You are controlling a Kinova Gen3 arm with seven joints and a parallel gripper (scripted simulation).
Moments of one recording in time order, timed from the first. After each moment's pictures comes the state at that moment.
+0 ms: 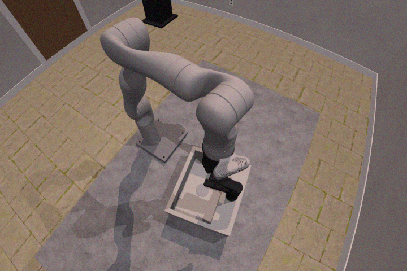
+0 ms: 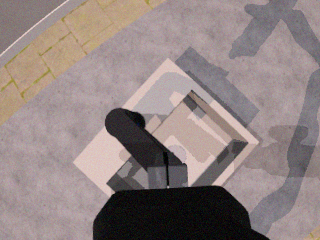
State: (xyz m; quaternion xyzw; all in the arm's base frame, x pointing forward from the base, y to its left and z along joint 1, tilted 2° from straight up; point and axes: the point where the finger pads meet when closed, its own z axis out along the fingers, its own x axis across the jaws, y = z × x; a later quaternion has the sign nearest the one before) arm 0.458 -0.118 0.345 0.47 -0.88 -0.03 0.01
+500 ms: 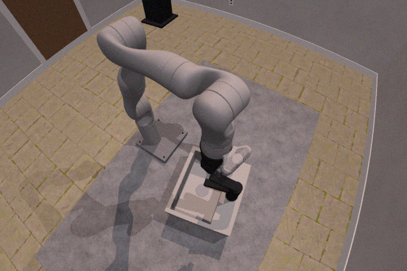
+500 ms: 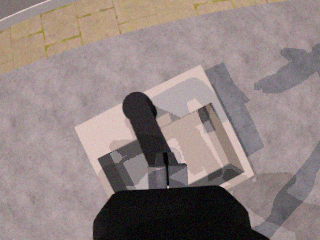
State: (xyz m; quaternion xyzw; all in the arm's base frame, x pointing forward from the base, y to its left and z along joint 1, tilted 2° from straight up) arm 0.455 -0.111 0.348 0.62 -0.78 -0.02 0.01
